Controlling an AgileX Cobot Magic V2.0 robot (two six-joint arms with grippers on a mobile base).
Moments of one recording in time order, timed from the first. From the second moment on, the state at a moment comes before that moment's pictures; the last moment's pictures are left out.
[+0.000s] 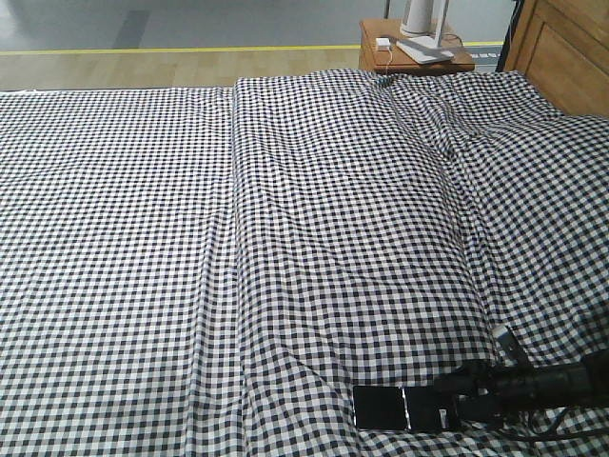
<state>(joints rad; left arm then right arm) 0.04 -0.01 0.03 -0.03 0.18 0.15 -0.42 2.85 -1.39 1.21 1.05 -1.34</state>
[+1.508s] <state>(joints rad) 0.04 -0.01 0.03 -0.03 0.18 0.15 -0.34 2.78 -1.43 1.10 1.13 -1.31</state>
